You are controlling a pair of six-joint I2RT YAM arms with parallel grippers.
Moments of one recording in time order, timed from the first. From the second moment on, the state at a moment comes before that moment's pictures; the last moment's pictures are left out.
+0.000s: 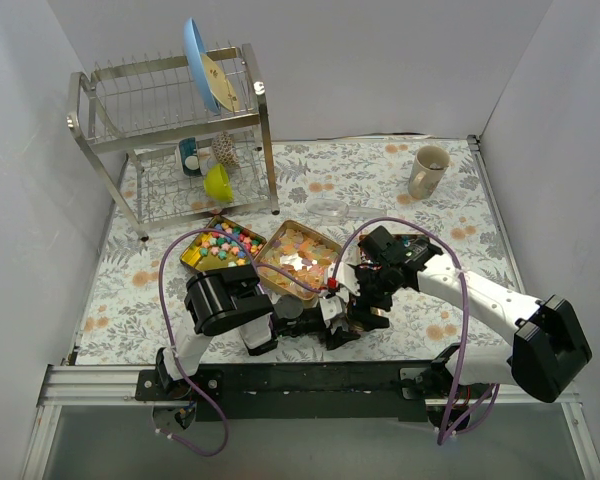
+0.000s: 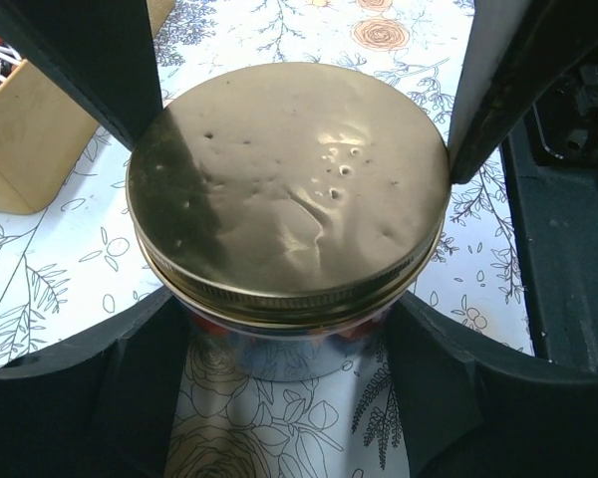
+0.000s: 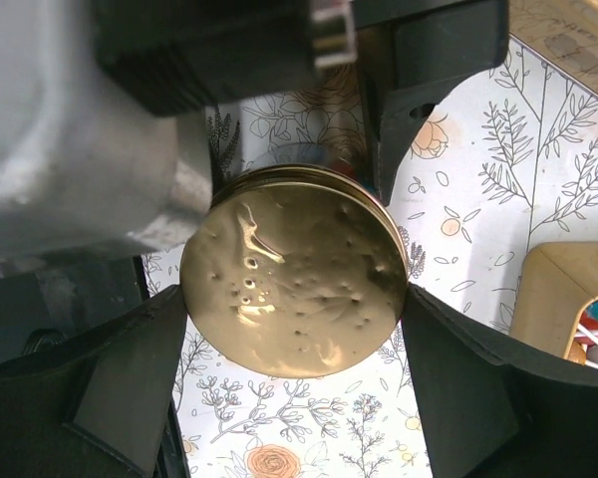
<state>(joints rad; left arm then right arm) -1.12 2.09 0.48 1.46 0.28 0.02 0.72 1.27 0.85 -0.87 -0.43 -0.77</state>
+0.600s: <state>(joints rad) -1.13 2.08 0.48 1.46 0.25 0.02 0.74 1.19 0.84 -0.94 -0.32 -0.73</state>
